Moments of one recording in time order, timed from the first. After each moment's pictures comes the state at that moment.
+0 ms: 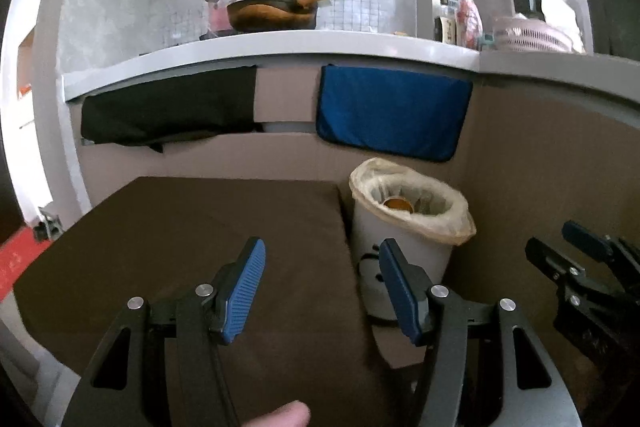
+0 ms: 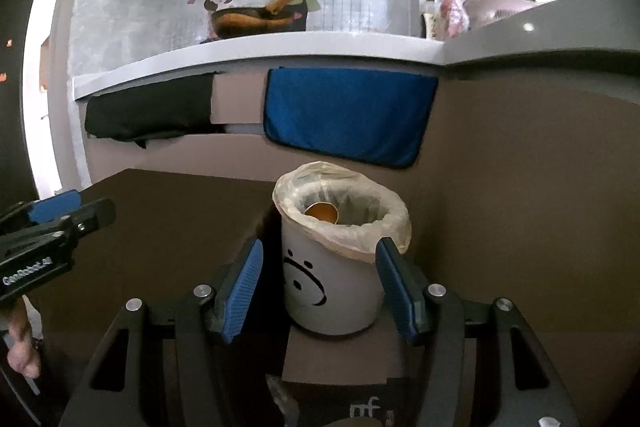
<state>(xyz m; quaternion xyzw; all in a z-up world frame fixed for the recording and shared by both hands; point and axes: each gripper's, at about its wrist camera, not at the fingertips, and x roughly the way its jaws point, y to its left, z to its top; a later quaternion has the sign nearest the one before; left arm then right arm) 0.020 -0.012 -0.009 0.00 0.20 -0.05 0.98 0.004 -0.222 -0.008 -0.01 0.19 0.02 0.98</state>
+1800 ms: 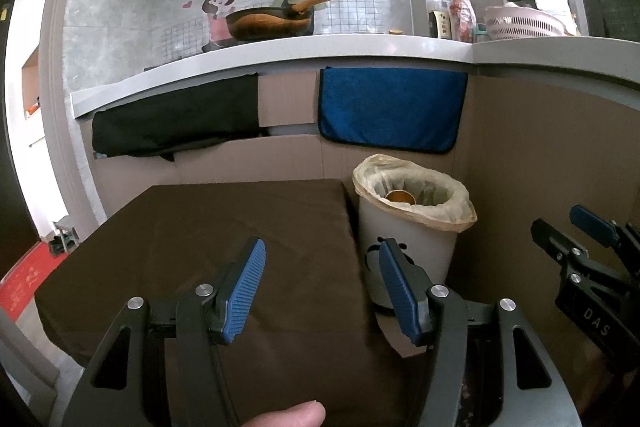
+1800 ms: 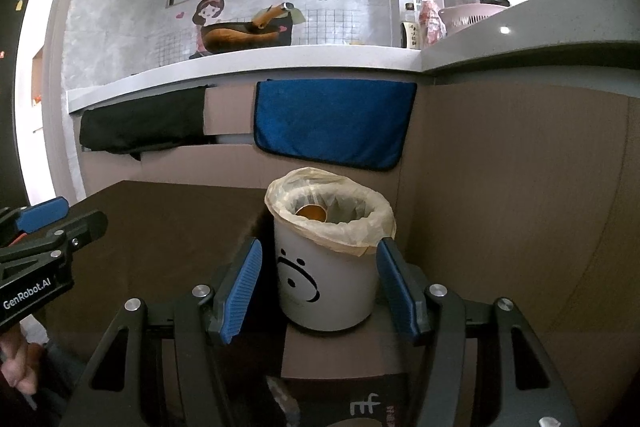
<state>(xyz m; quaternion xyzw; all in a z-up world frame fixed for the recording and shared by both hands) -0.009 -0.022 0.000 0.03 0.20 -0.03 0.98 -0.020 -0.228 -0.008 0.00 0.17 0.00 0.98</state>
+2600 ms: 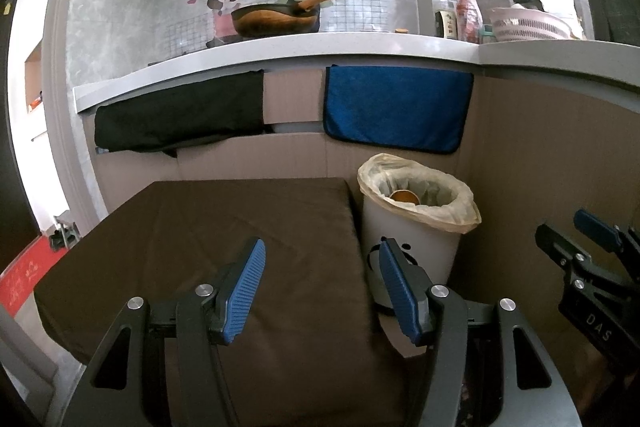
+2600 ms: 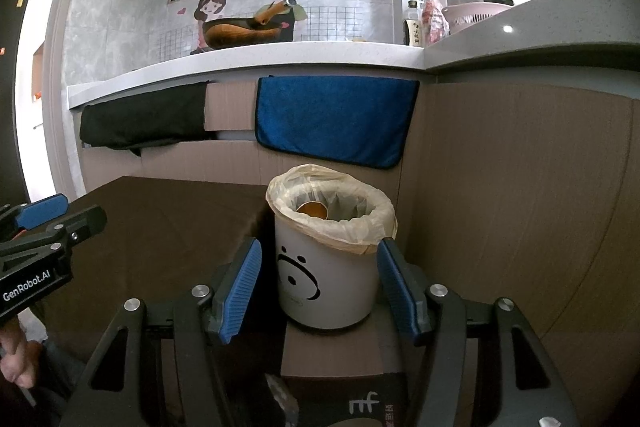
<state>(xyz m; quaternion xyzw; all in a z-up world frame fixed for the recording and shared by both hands) -0.001 -0.020 0.003 0.02 0.20 -0.03 0.98 -0.017 -0.228 -0.006 0.00 0.18 0.00 0.98</state>
